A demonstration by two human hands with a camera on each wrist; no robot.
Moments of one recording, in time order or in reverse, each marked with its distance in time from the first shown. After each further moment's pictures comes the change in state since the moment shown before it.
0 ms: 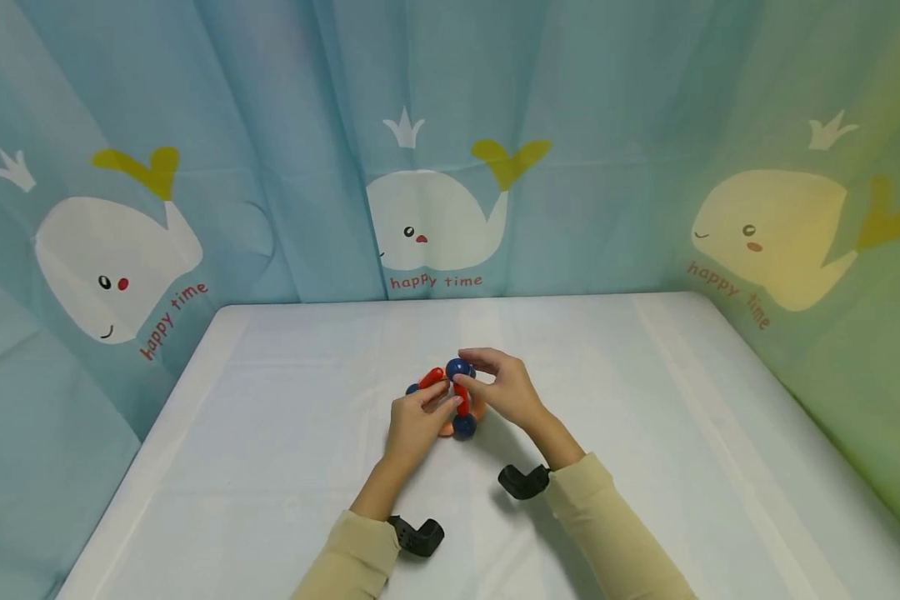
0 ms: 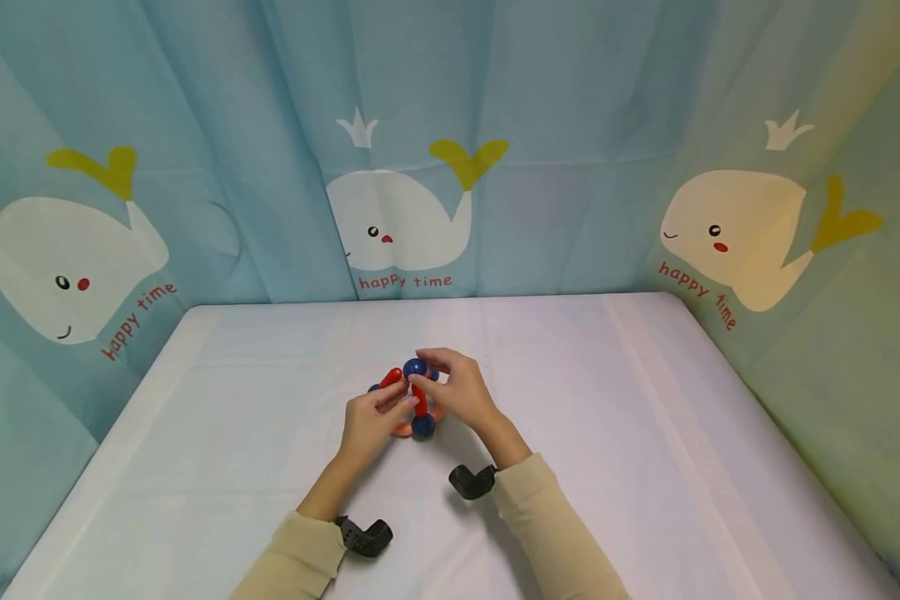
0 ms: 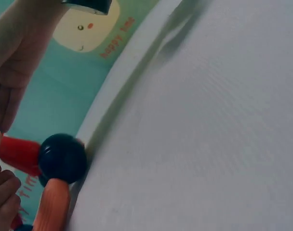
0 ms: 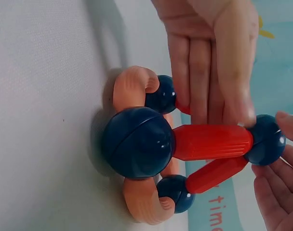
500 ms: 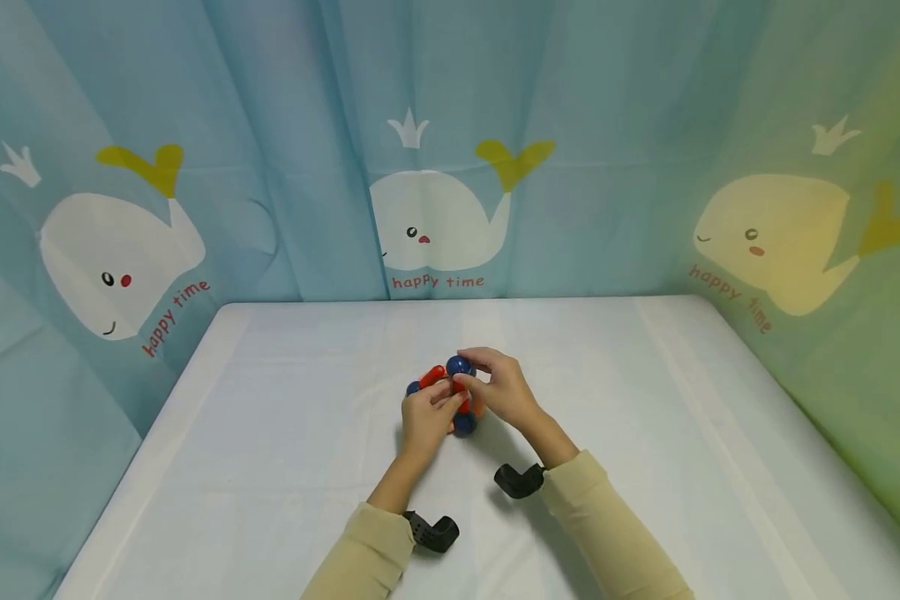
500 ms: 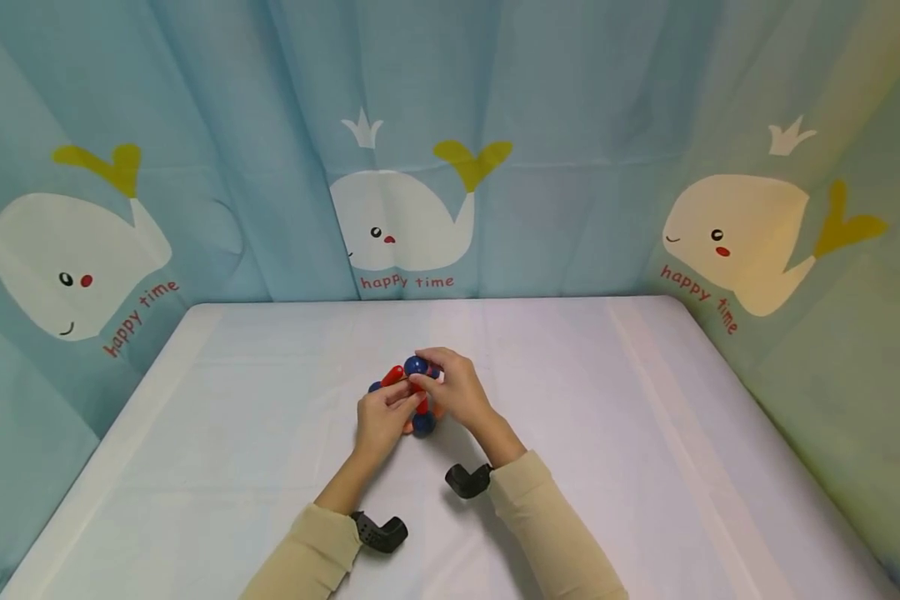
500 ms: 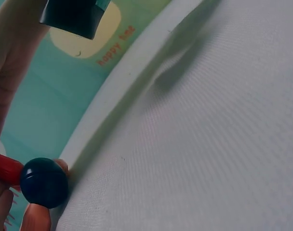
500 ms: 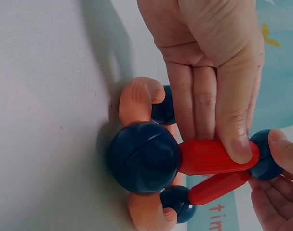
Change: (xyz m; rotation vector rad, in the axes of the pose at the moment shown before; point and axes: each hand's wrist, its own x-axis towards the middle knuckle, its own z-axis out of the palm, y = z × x) left_hand 0.008 0.001 0.020 -0.081 0.081 -0.179; right_hand 0.011 0.037 0.009 -0.127 0.027 -0.081
